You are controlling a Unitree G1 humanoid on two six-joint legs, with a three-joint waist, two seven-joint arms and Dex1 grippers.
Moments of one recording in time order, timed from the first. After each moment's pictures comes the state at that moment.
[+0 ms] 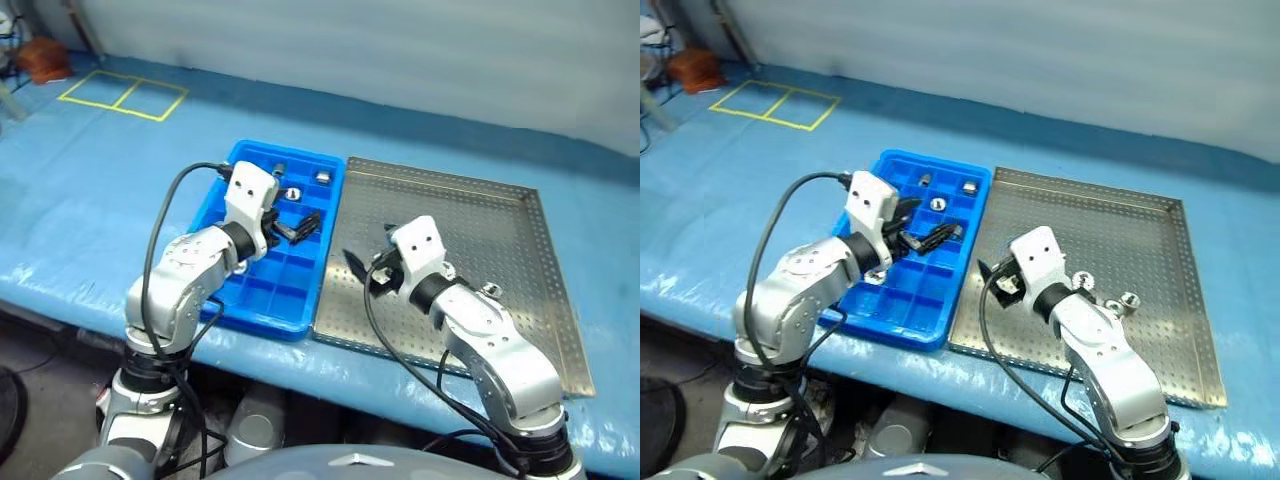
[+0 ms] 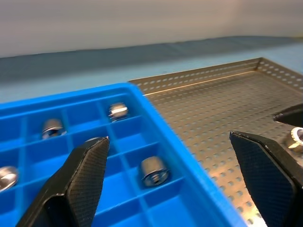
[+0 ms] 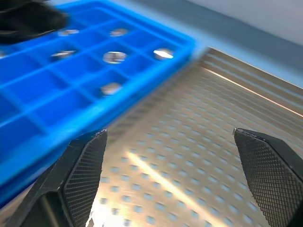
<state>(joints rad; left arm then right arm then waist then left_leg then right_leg) -0.41 0.25 -0.11 -0.42 -0.33 0.84 -0.45 -0.07 -0.23 0.10 -0.72 0.13 0.92 0.11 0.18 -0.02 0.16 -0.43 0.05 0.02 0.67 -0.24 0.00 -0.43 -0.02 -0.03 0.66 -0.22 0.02</state>
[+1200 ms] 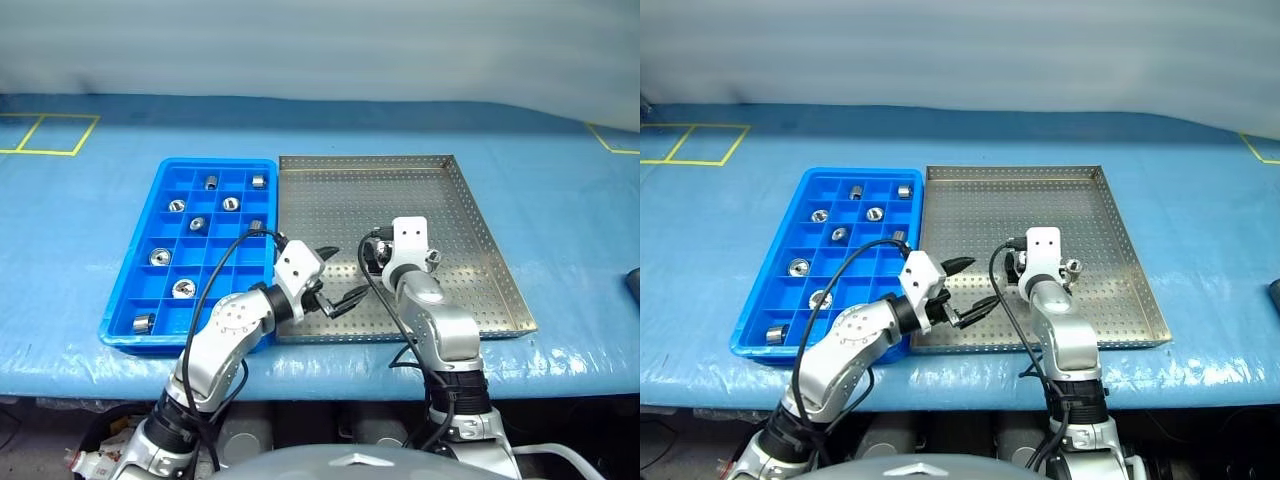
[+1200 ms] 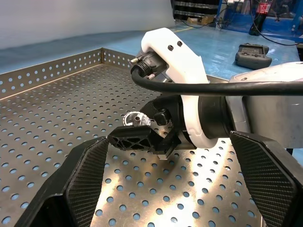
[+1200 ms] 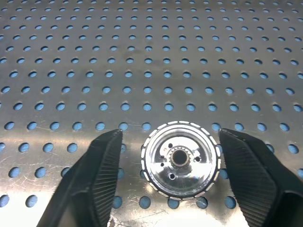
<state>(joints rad) -0.11 0.23 -0.36 -0.38 -0.24 0.43 -0.52 -0.23 0.00 0.01 -0.17 0.05 0.77 -0.05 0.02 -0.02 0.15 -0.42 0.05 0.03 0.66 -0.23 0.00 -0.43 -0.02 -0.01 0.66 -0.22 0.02</state>
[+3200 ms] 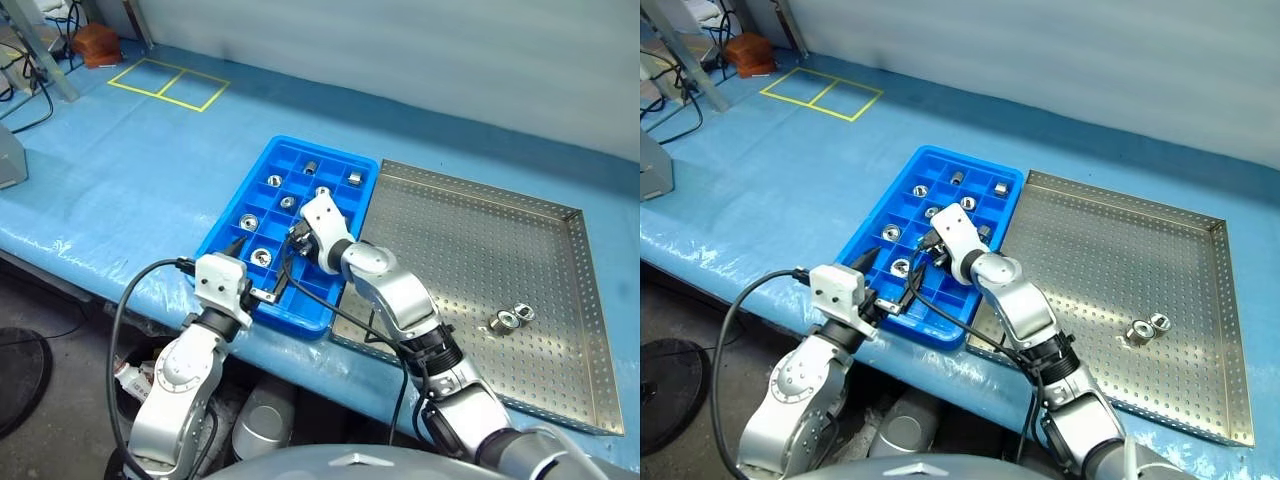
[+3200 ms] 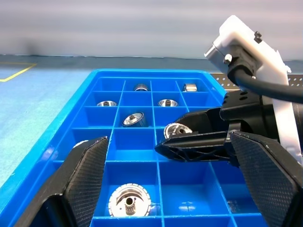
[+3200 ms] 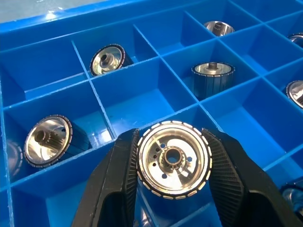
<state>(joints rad) 0.22 0.18 -0.15 -0.63 -0.14 0.32 -0.23 -0.48 -0.05 0.34 -0.05 0.04 0.75 0.30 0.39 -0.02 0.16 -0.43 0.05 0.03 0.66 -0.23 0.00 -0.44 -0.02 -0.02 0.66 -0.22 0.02</state>
